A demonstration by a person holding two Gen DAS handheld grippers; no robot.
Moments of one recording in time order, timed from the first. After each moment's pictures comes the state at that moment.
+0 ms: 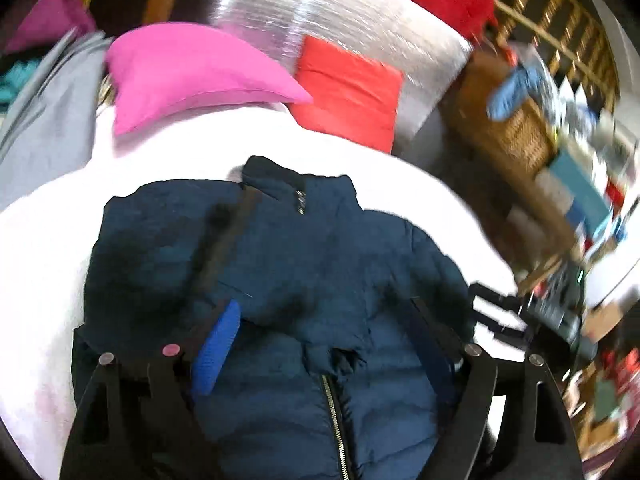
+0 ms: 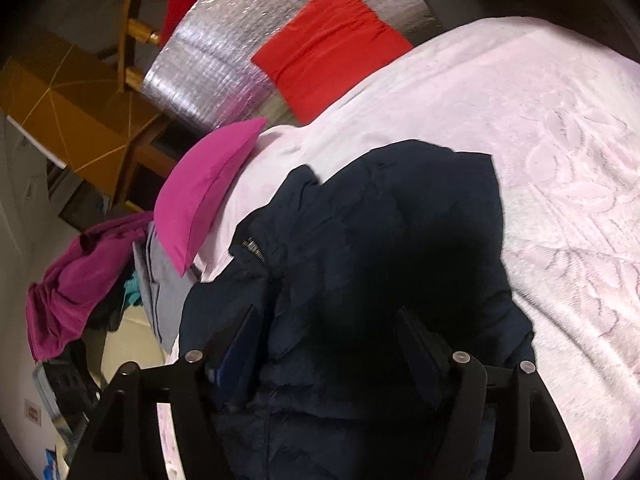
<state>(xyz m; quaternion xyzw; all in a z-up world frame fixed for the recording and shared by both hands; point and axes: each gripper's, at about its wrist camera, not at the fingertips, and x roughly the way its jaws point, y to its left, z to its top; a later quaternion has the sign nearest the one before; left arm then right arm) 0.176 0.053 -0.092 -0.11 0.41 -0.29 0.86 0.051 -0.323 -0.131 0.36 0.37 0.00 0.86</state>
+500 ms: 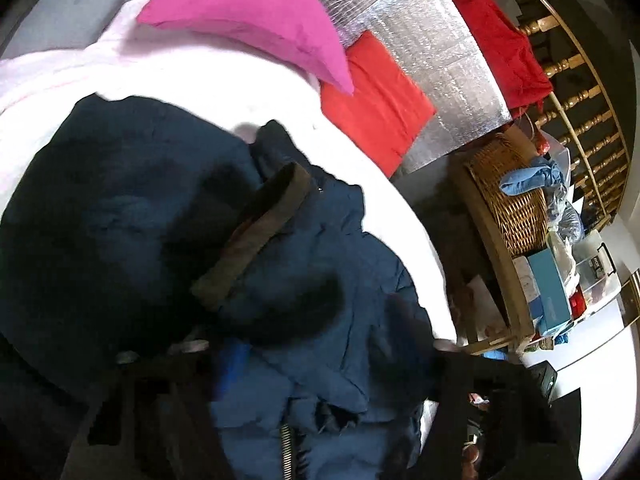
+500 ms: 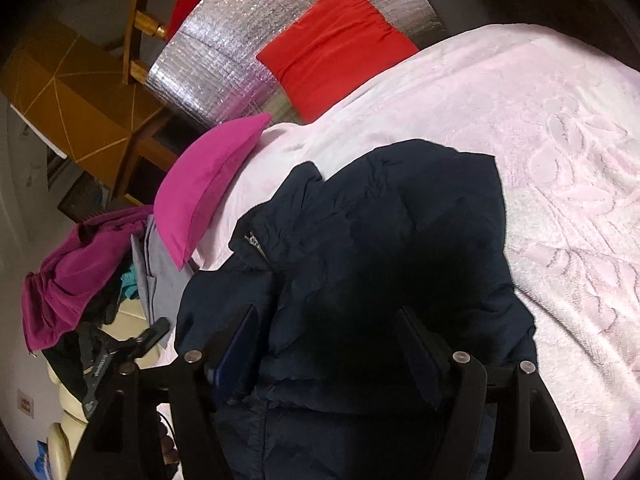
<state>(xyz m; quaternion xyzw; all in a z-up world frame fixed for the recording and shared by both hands) 0.210 0.052 -0.153 -0.29 0.45 -0.30 0.79 0.044 -0.331 -0.131 0.36 0.36 0.00 0.86</state>
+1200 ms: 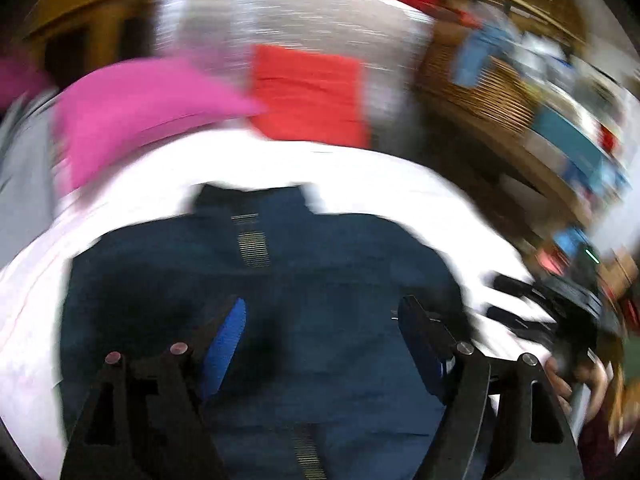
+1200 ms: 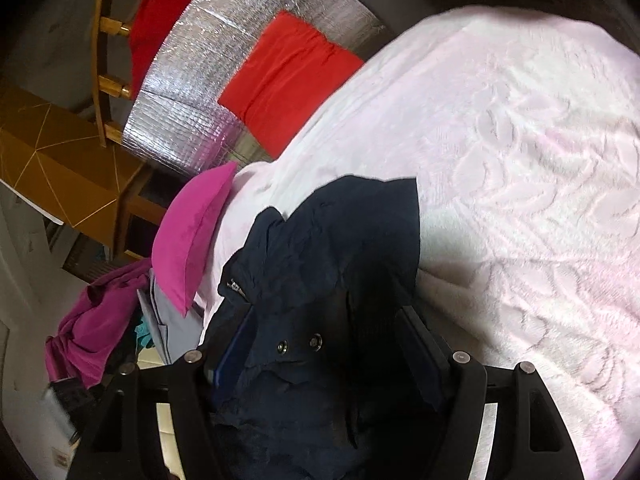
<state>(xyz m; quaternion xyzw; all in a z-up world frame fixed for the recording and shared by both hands) 0.161 0.002 -0.093 -0.03 0.38 -0.28 0.88 0.023 -0.386 -0.143 0.44 0.34 -0.03 0.83</state>
